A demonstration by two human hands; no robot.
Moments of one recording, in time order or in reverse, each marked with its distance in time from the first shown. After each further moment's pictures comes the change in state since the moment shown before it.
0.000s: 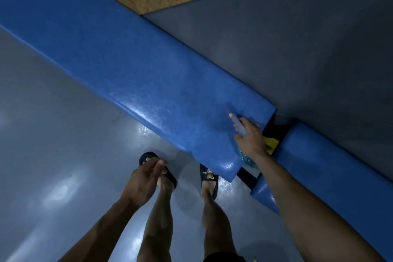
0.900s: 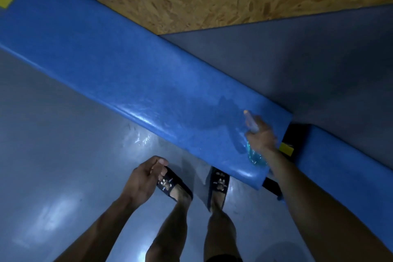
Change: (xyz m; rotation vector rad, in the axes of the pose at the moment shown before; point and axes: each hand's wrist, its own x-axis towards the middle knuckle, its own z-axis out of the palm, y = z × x) left_hand 0.047 -0.025 -0.132 0.013 -0.088 0.043; right_hand 0.016 -0.088 0.034 0.016 0.127 0.238
